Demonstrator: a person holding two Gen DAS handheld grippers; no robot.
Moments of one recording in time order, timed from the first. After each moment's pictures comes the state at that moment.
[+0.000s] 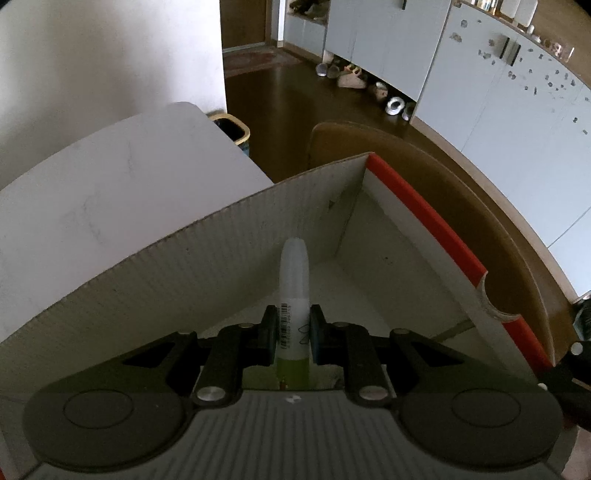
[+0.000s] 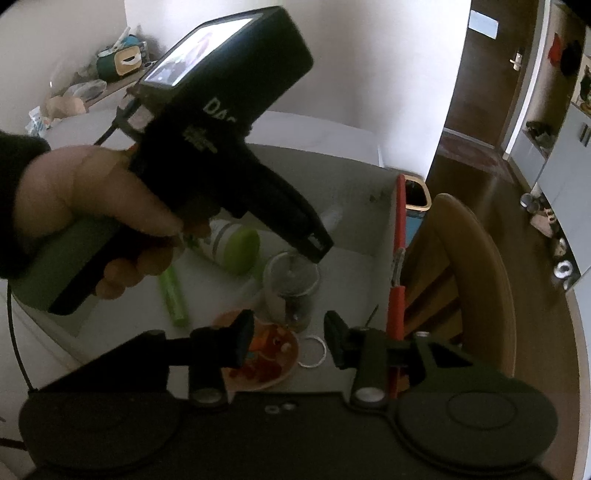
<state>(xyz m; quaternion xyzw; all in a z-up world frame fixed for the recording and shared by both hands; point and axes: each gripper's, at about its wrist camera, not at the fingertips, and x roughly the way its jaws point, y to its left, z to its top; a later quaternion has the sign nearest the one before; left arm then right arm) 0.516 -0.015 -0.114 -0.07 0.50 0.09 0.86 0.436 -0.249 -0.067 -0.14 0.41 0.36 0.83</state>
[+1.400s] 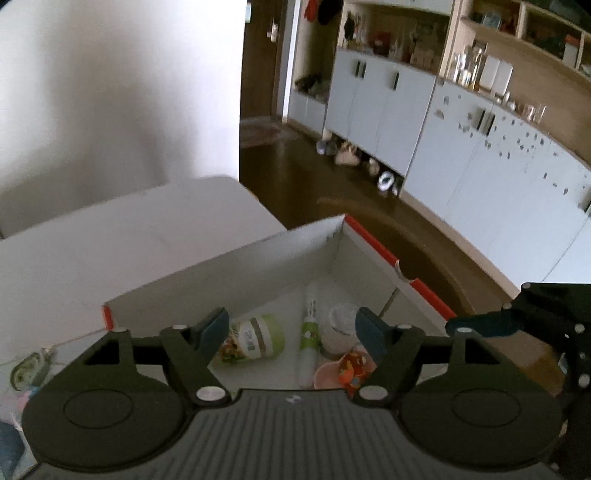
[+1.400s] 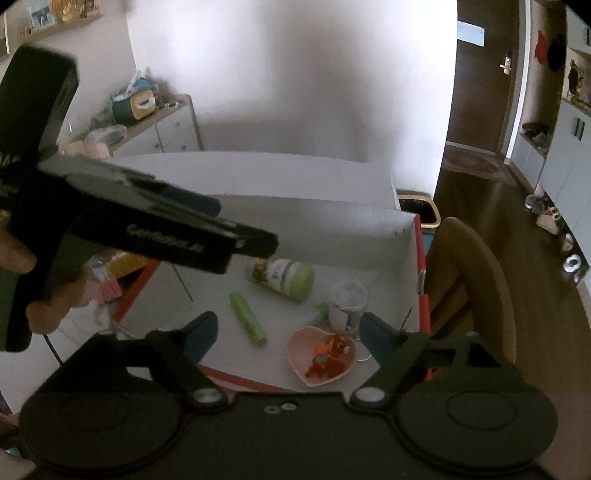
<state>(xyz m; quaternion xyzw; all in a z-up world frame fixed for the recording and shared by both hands) 0.374 -0.026 -0.013 -0.07 0.37 0.10 0.92 0.385 -0.261 -0.003 -0.08 0.38 0.37 0.84</state>
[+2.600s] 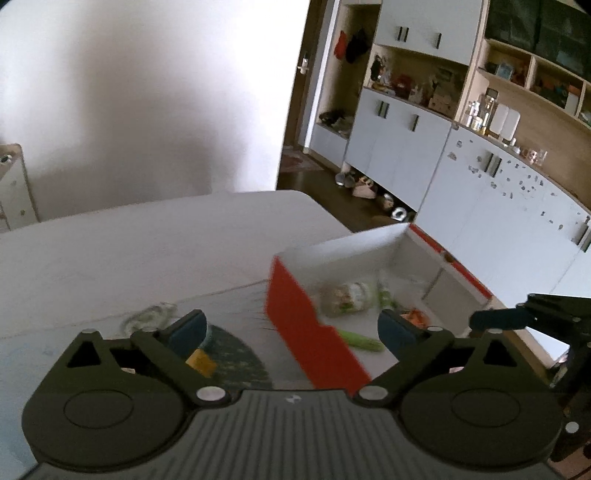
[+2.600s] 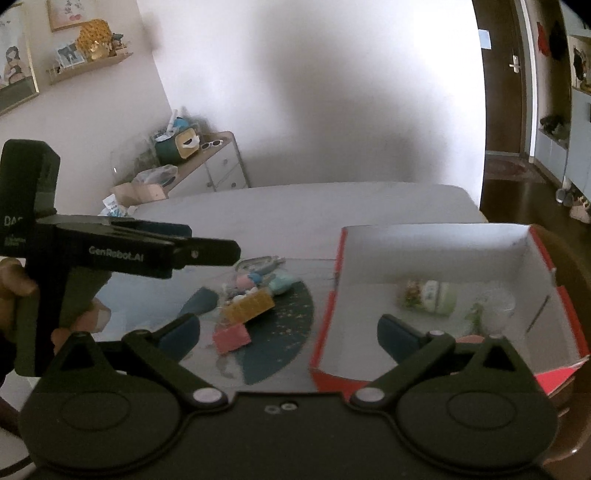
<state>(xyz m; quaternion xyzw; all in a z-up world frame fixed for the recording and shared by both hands) 0.197 0.089 0.018 -0.10 0.32 0.12 0.93 0.285 -0.136 0.019 0.00 0.36 0.39 0.85</state>
